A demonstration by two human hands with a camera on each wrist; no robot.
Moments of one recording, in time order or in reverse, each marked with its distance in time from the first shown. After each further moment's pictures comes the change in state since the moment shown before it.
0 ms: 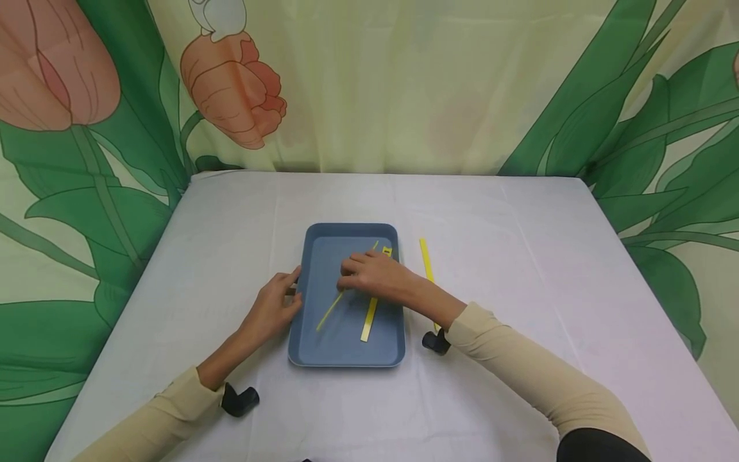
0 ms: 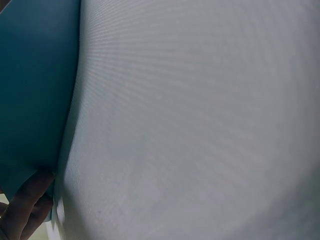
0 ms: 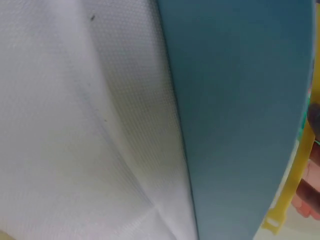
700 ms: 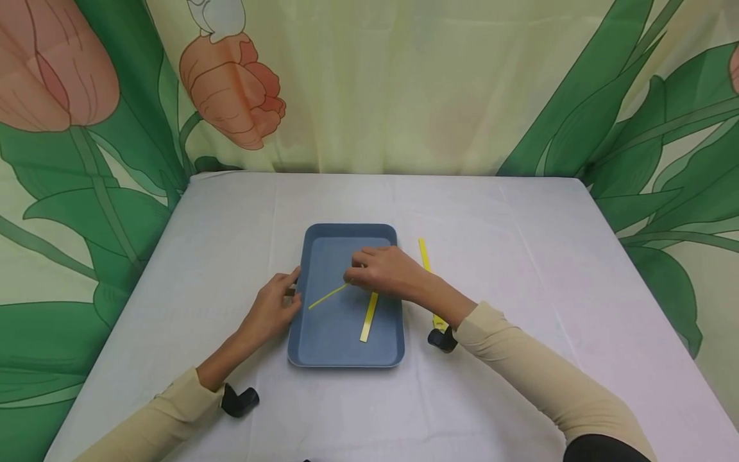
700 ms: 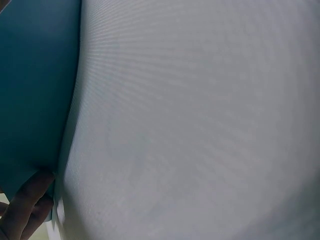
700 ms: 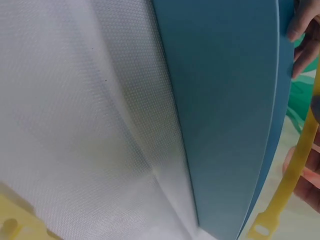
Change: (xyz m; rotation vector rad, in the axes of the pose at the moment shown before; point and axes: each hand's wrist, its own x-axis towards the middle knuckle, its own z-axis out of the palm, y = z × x) left_hand 0.000 0.002 -0.001 -0.002 -0.019 -0.038; right_hand -0.008 0.006 -0.012 0.016 0.045 0.077
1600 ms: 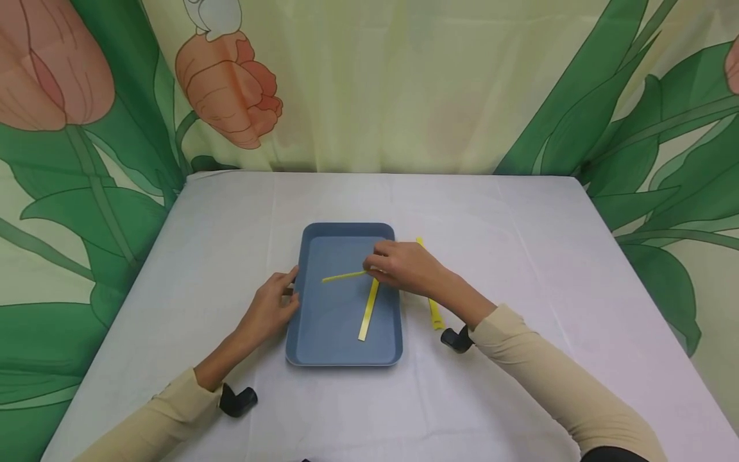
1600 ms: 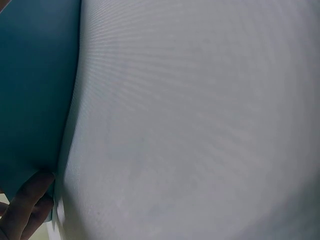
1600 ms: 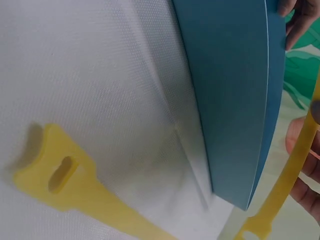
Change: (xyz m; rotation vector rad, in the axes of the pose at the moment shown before) left_hand 0.000 0.000 0.002 0.013 -0.006 -0.022; right_hand -0.026 0.010 -0.013 0.026 0.014 0.113
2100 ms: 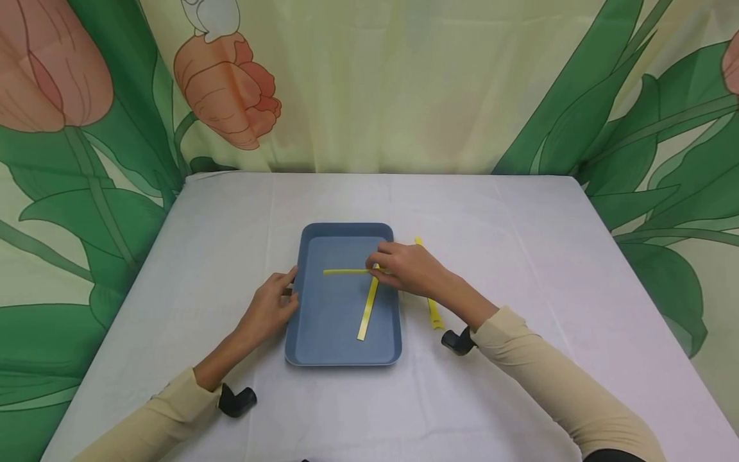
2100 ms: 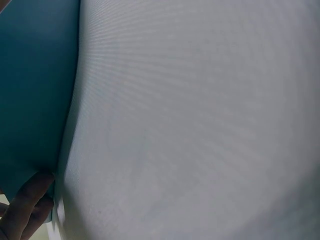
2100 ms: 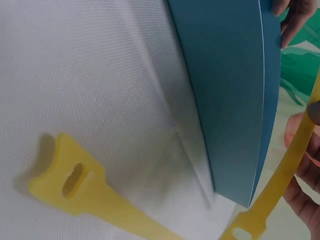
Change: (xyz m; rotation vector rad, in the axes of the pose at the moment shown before) left_hand 0.000 0.002 -0.001 0.010 -0.003 0.016; right_hand -0.008 0.000 -0.003 0.123 -0.024 0.122
